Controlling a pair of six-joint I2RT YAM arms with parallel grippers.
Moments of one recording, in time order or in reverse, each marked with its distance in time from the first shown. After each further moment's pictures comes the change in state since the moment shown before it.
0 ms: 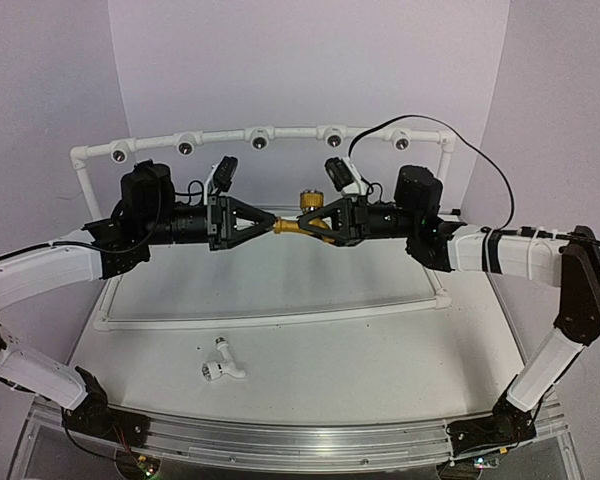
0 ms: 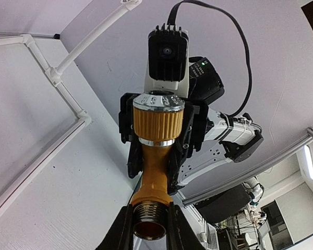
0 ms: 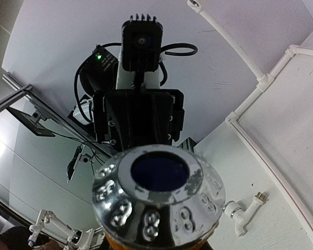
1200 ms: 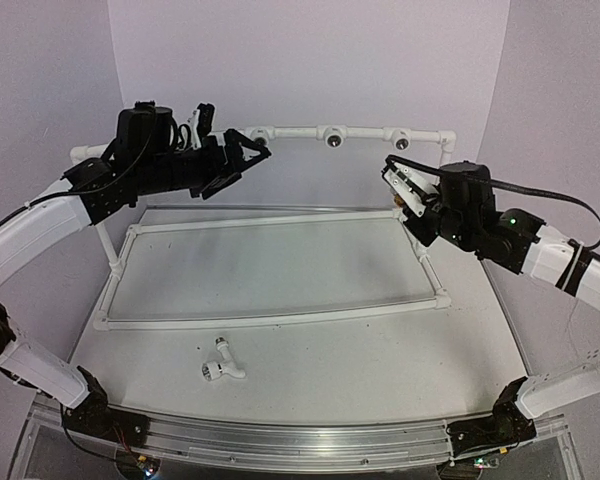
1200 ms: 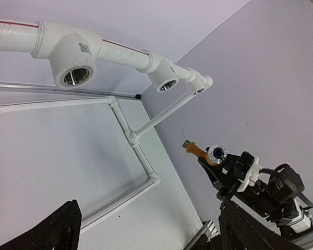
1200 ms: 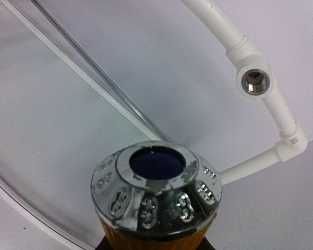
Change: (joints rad) left arm 0.009 0.094 0.465 -0.503 -0.498 0.111; right arm 0.018 -0.399 -0.014 -0.817 1.497 -1.519
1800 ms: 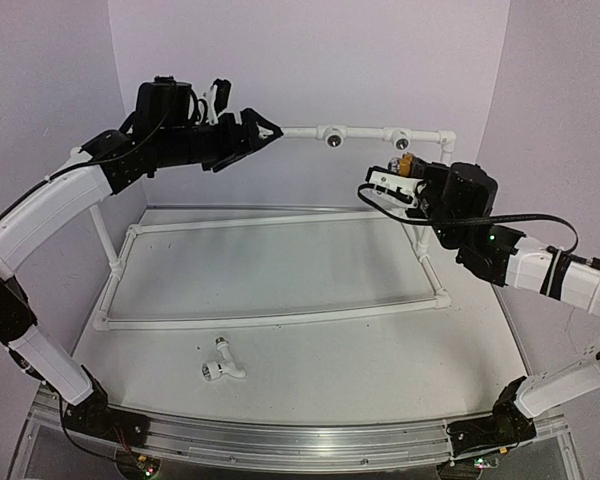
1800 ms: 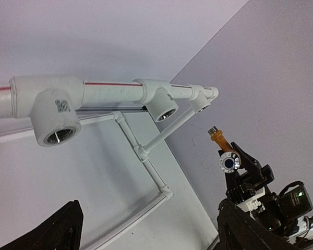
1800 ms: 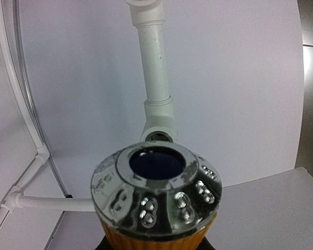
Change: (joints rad) left arm 0.010 0.161 0.248 -0.082 -0.018 0.123; right arm 0.001 0.046 -0.120 0.586 0.131 -0.822
